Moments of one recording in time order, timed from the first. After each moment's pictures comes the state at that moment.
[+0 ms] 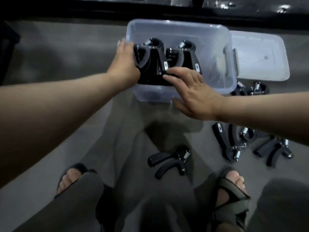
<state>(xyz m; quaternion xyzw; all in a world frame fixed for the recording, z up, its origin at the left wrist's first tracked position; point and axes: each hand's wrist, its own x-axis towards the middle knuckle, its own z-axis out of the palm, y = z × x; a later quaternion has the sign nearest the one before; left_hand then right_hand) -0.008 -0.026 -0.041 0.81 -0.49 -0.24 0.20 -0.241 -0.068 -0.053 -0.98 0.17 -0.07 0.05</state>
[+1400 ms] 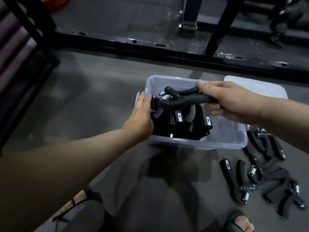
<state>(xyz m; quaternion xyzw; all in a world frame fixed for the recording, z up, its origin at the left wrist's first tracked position) -0.024 0.042 -0.063 0.78 -0.48 -0.28 0.28 -0.212 -0.096 0.048 -0.58 0.40 -0.08 0.71</state>
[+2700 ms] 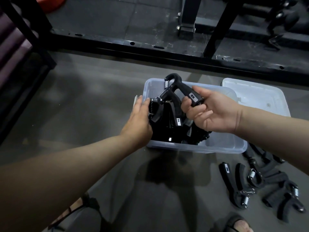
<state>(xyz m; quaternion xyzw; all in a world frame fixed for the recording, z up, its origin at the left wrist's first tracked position) -0.027 0.042 -0.058 0.79 -0.47 -0.27 0.29 -0.197 -0.111 0.015 -0.14 0.33 0.09 0.93</state>
